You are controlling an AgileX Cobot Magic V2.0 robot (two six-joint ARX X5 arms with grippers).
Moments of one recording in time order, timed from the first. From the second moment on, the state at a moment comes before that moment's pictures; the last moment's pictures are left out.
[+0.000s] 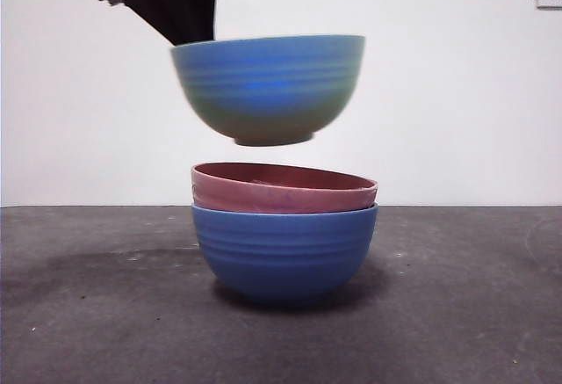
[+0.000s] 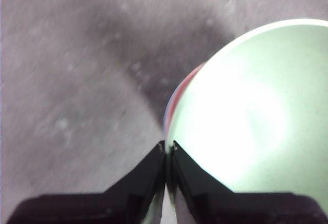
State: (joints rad) left arm -0.60 1.59 1.58 -1.03 0.00 -0.05; right arm 0.20 0.72 0.80 -0.64 -0.26 0.19
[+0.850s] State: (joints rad) left arm -0.21 1.30 0.96 -0.78 -0.02 -0.02; right arm 0.20 0.73 0.80 -0.64 -0.26 0.19
